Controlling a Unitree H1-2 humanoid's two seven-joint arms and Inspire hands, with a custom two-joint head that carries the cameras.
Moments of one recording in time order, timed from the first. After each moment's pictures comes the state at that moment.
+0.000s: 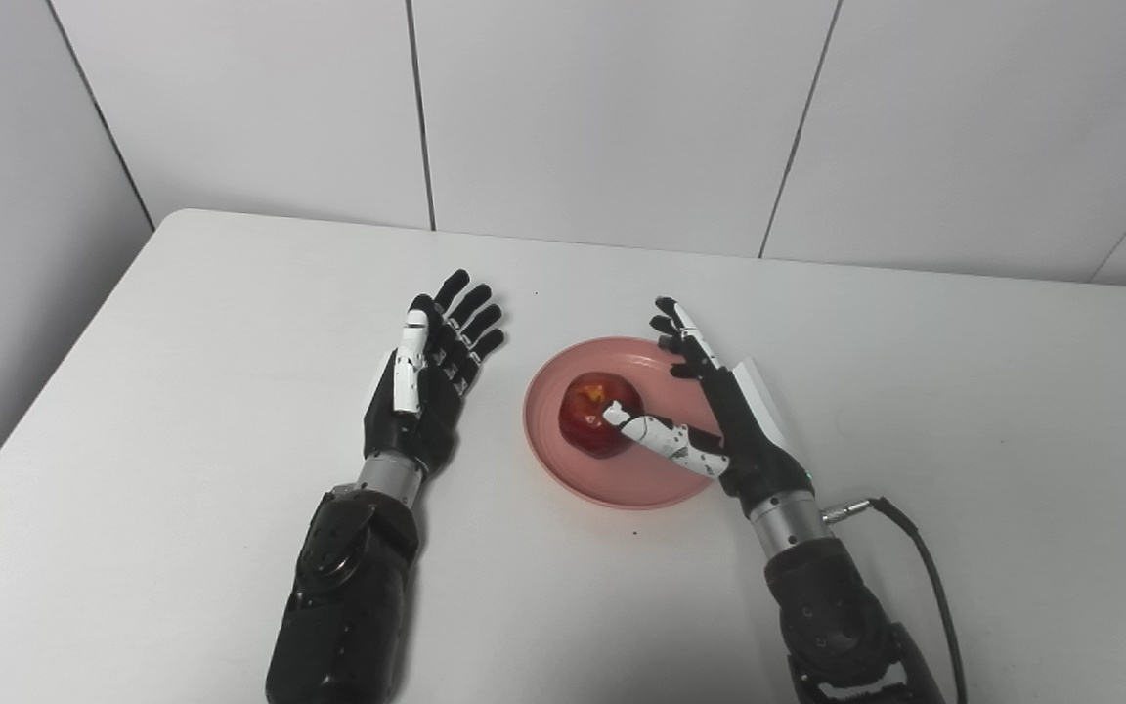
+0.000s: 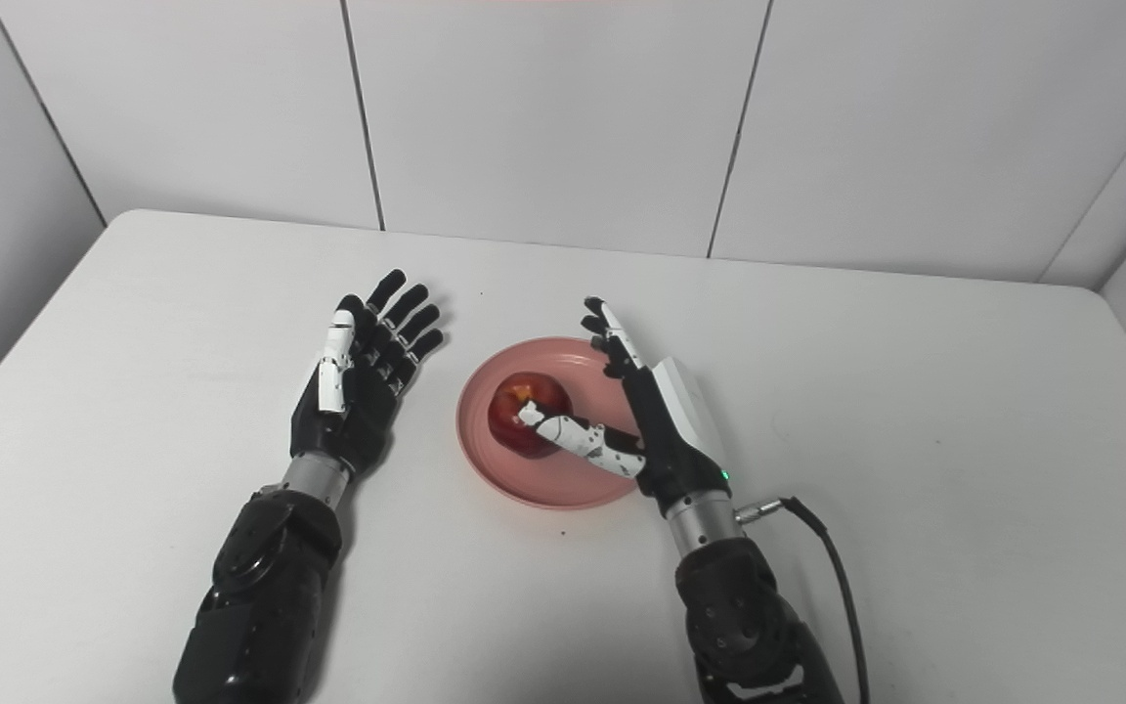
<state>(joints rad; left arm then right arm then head) -0.29 -0.05 0.13 0.26 -0.36 0.04 -0.17 -0.24 -0.05 0.26 -0.09 -0.45 0.12 -0.01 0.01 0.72</state>
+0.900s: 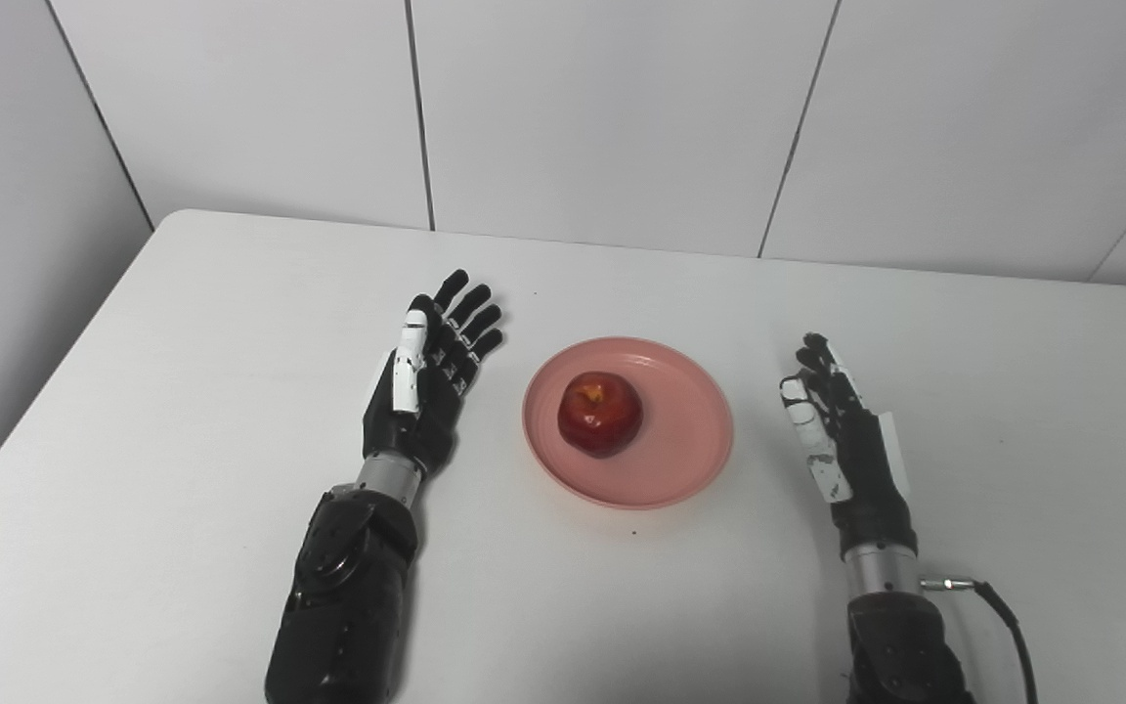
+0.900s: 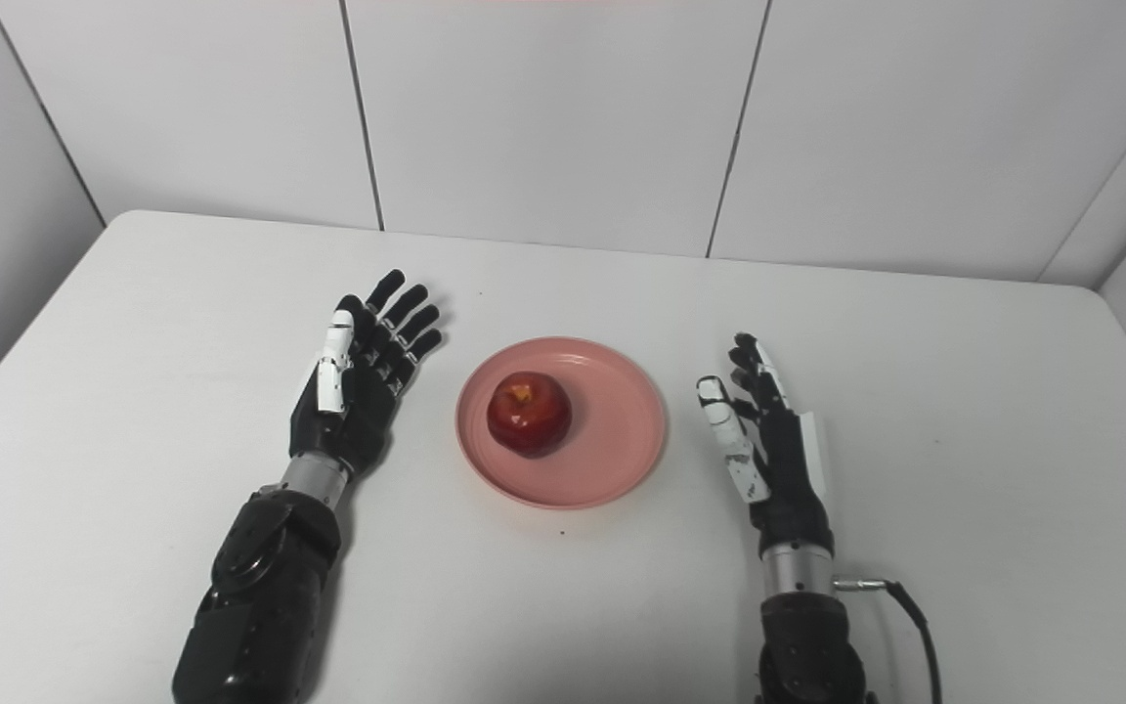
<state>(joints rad) -0.29 -0.05 0.13 0.26 -0.36 0.04 -0.18 -0.12 0.00 0.04 -0.05 -0.25 0.11 -0.10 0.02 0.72</state>
